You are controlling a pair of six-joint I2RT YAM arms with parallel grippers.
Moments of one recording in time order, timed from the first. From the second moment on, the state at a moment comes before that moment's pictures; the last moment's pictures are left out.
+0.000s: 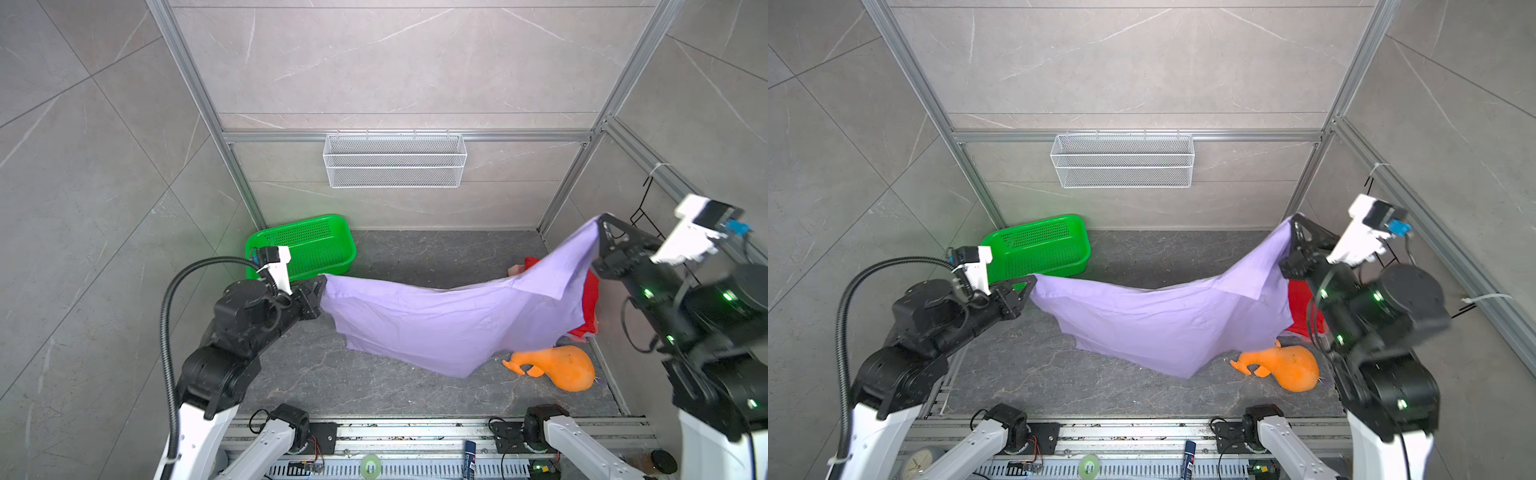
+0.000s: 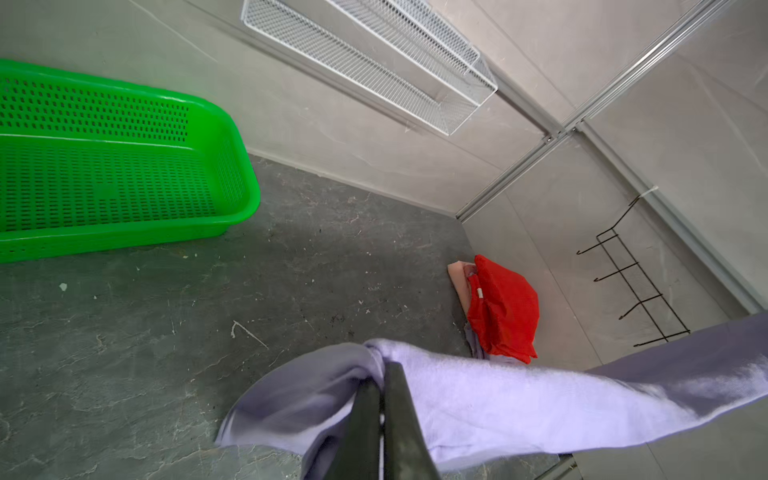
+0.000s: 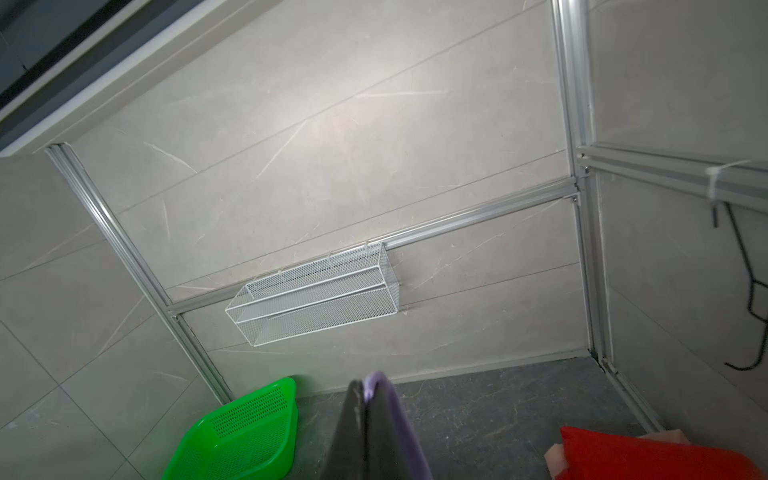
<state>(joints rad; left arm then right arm) -0.37 0.82 1.28 -0.80 0.16 -0.56 0.11 0.95 1.73 -0.70 -0.02 0.34</state>
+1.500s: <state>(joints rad) -0.30 0.96 0.77 -0.74 0.19 -0.63 0.11 0.69 0.98 -0.98 0.00 0.54</state>
